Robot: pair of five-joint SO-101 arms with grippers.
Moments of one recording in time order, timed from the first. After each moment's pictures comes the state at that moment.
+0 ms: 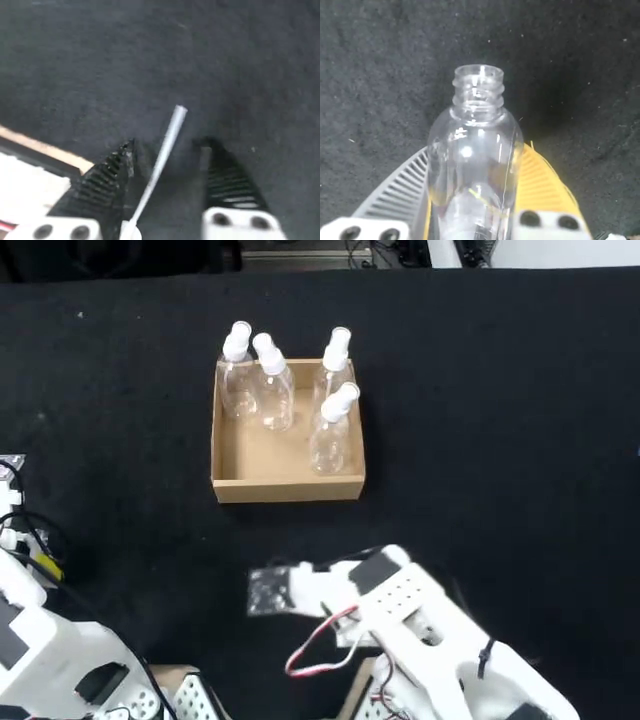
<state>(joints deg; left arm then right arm) -57.9 0.9 29.0 65.0 -56.0 -32.7 -42.1 75.7 65.8 54.7</state>
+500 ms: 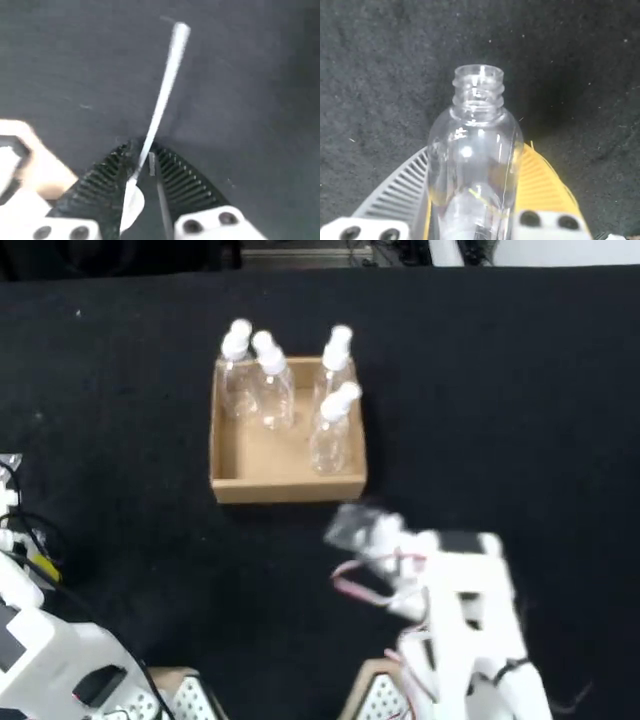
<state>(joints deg) -57.9 0.9 29.0 65.0 -55.8 8.1 -42.1 71.3 66.2 66.2</state>
